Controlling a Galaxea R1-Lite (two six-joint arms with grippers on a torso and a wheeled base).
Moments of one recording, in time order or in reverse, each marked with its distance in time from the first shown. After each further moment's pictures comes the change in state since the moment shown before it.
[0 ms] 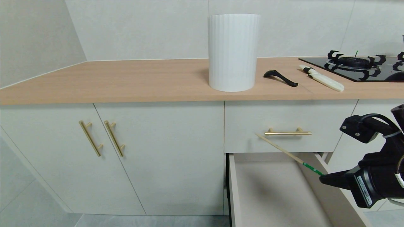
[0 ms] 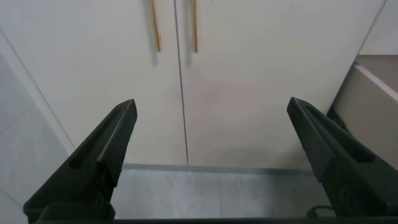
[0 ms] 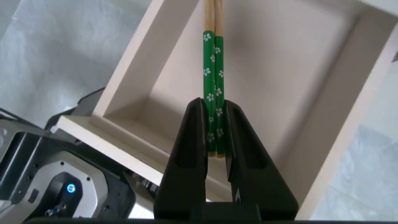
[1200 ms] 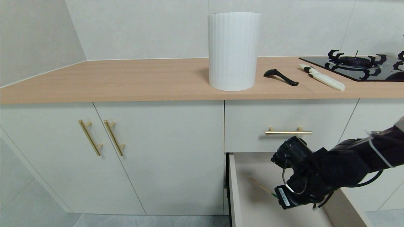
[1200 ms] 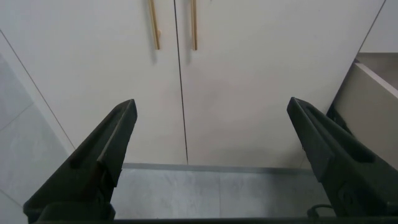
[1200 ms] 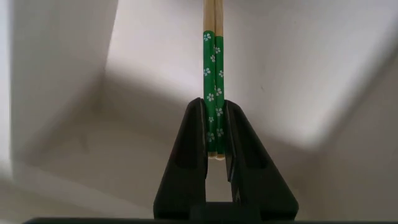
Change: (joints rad) left arm 0.000 0.000 0.000 0.001 0.000 0.000; right arm 0.019 0.658 -0.085 -0.135 -0.034 0.219
